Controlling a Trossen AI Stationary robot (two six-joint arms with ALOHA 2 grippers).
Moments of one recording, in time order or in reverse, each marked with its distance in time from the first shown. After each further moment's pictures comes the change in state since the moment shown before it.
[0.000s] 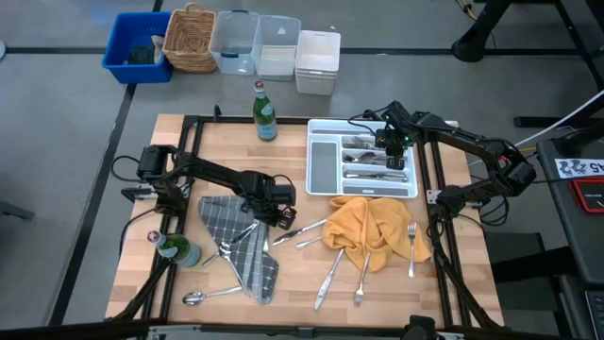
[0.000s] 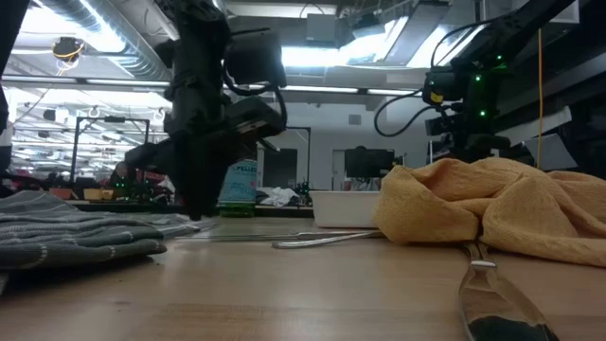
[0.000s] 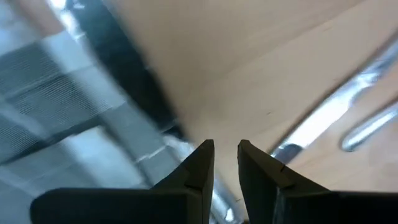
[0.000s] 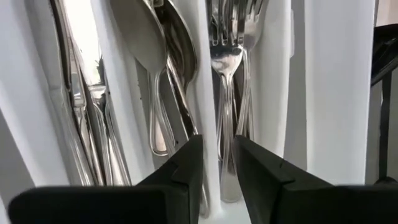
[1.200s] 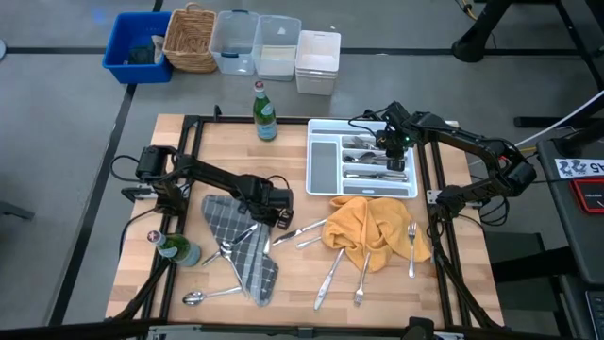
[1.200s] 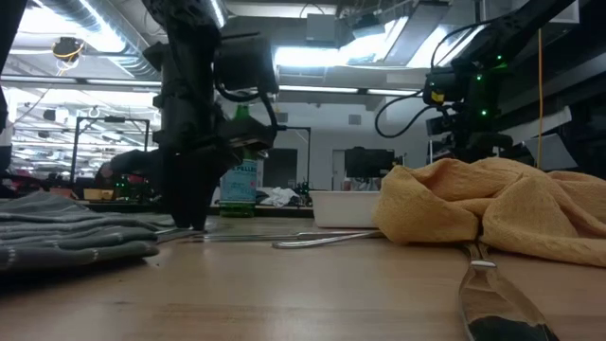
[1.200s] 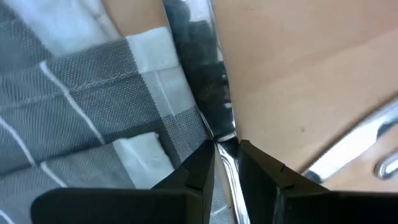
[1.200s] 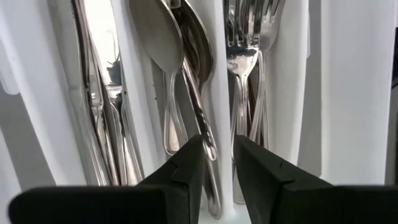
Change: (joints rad) left arm -0.032 0.006 -0.053 0.046 -0.090 -0.069; right arm 0.000 0.000 0.000 -0.021 -0.038 0.003
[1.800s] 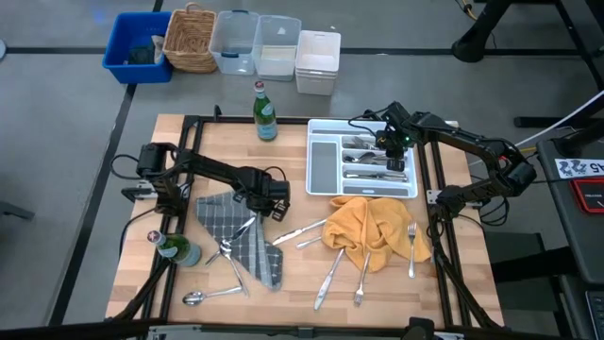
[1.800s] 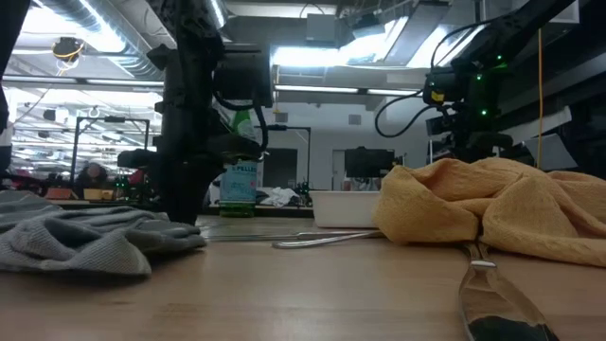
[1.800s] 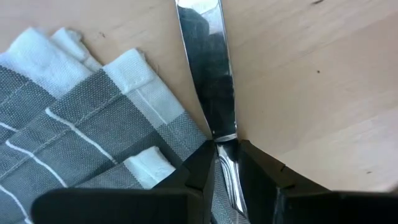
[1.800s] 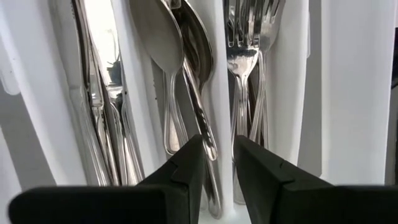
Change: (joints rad) left arm 0.091 0.001 -0.001 -0.122 -0.111 0.130; right arm 0.000 0.000 0.000 -0.001 0.000 0.000
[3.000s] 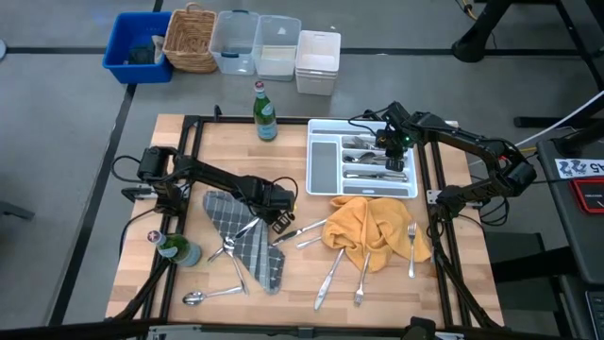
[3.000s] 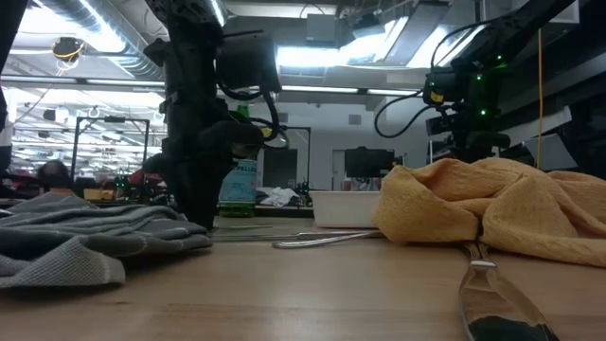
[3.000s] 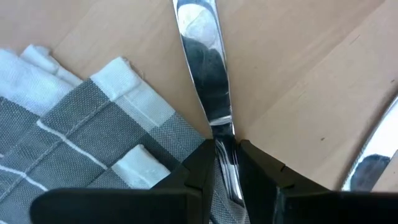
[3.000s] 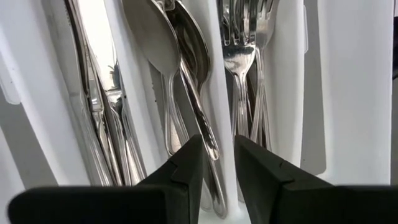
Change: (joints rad) left arm -0.107 0.037 0.016 0.098 -0.028 0.239; right arm 0.000 0.000 0.000 0.000 0.000 0.053
